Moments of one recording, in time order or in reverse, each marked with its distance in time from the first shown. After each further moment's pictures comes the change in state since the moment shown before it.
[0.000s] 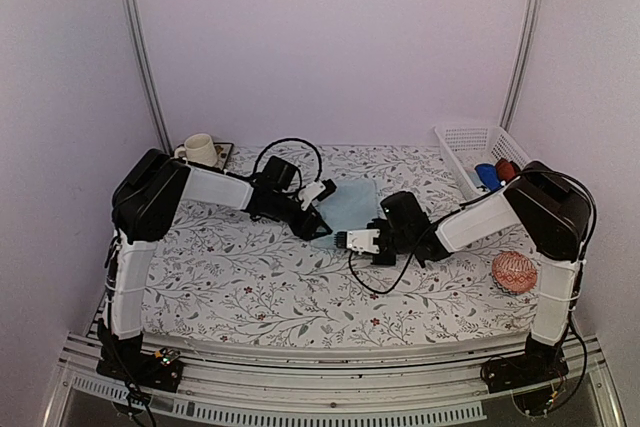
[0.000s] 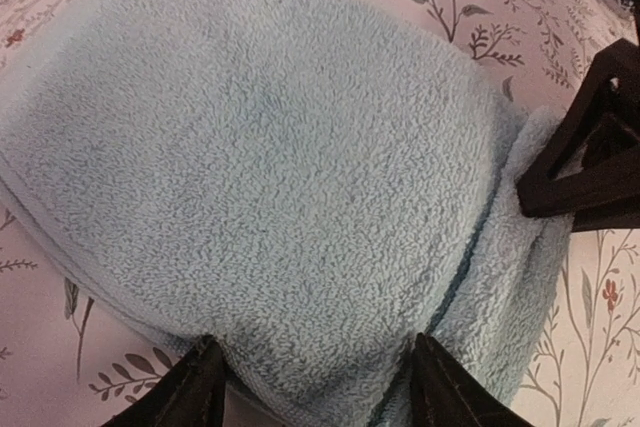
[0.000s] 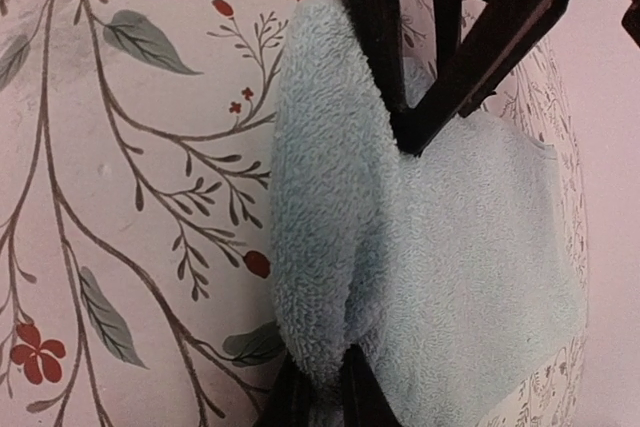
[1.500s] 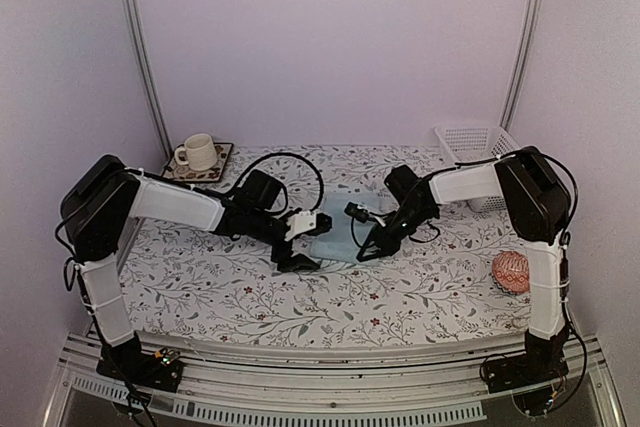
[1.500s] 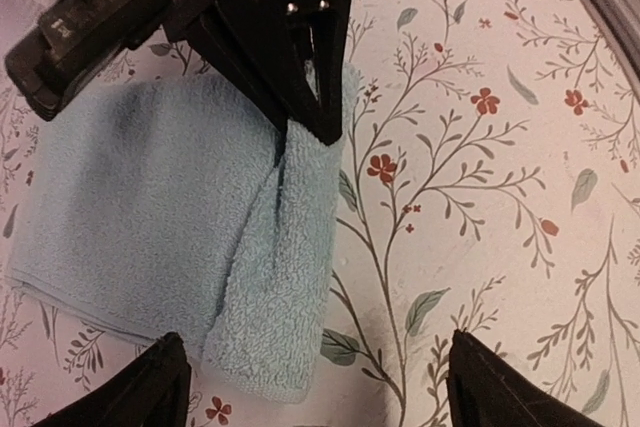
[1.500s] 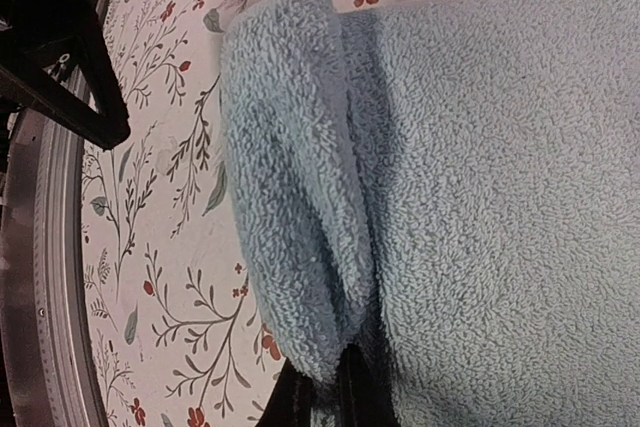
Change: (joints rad) left arm -0.101 -0.377 -0.414 0.056 0.069 0.455; right arm -0.182 0.177 0.454 -0.848 -0.723 0.498
